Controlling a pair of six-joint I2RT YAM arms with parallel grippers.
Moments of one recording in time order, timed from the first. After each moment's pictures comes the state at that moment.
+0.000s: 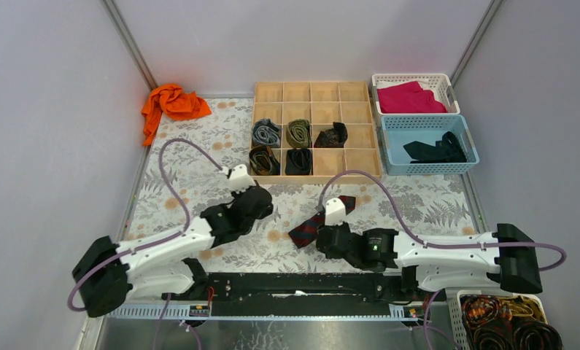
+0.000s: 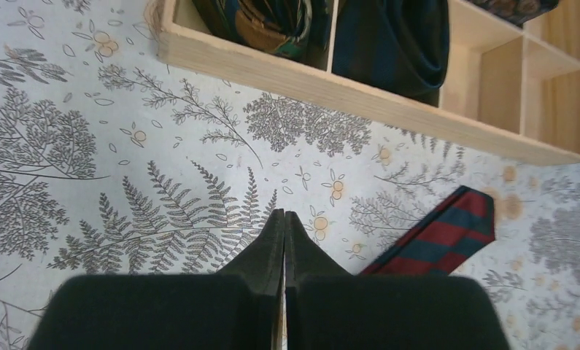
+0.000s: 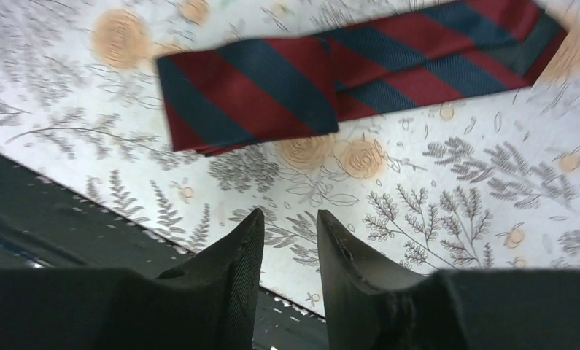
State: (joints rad) left arm -0.92 1.15 0.62 -0.24 -0.63 -0.98; right arm 1.34 1.09 0.61 -0.50 0.52 0.76
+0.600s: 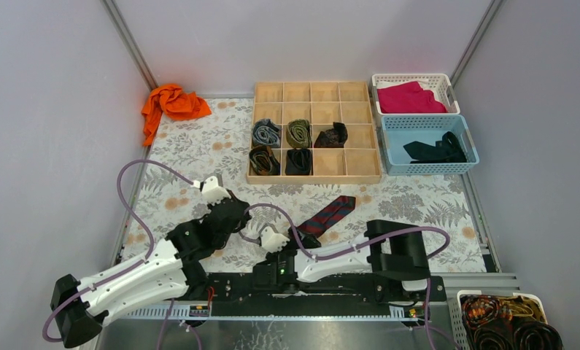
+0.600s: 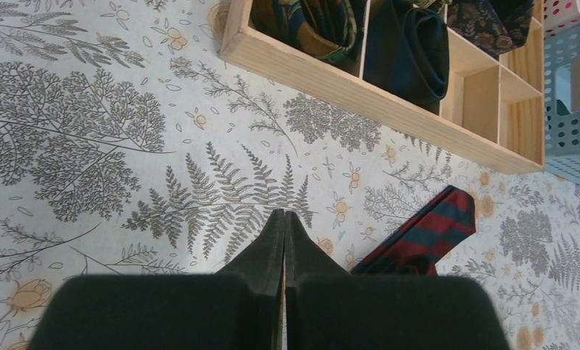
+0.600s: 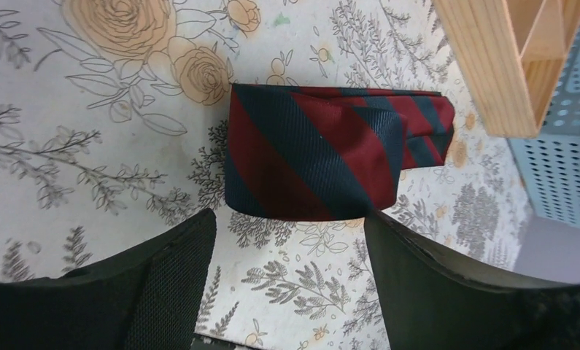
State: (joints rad) left arm -0.92 0.72 0.48 -0.41 -0.65 -1.02; right arm 1.58 1.87 1.18 -0.85 0.90 0.67
